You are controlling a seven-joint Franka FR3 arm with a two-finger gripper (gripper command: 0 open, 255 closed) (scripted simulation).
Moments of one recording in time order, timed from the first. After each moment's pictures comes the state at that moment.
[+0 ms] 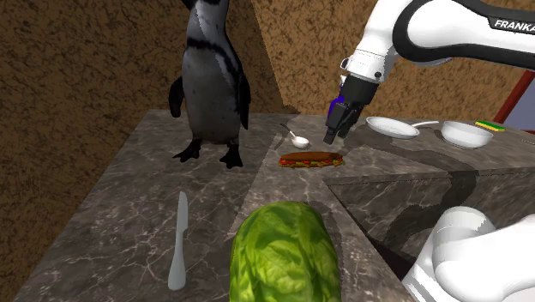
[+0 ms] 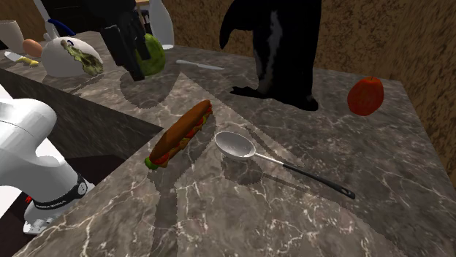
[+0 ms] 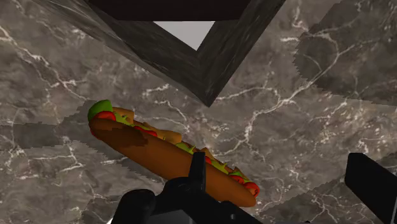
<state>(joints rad) 0.02 -0.75 0.01 -2.27 0.11 1.64 0.00</state>
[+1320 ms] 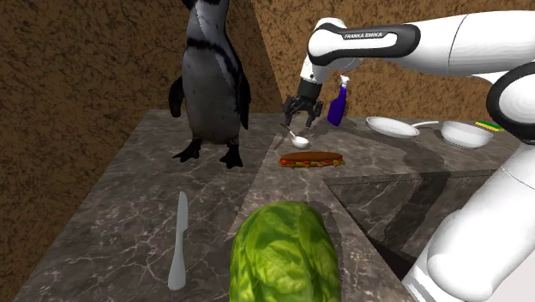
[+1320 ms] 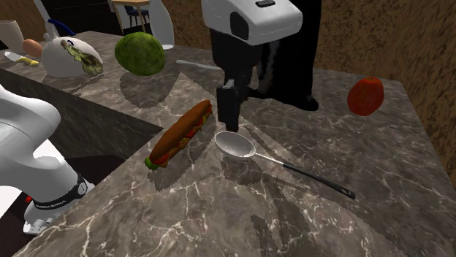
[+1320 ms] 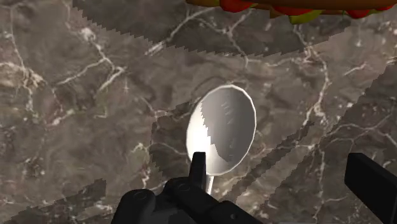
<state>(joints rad) -0.11 -0.10 -0.09 -1.83 0.11 1.77 0.18</state>
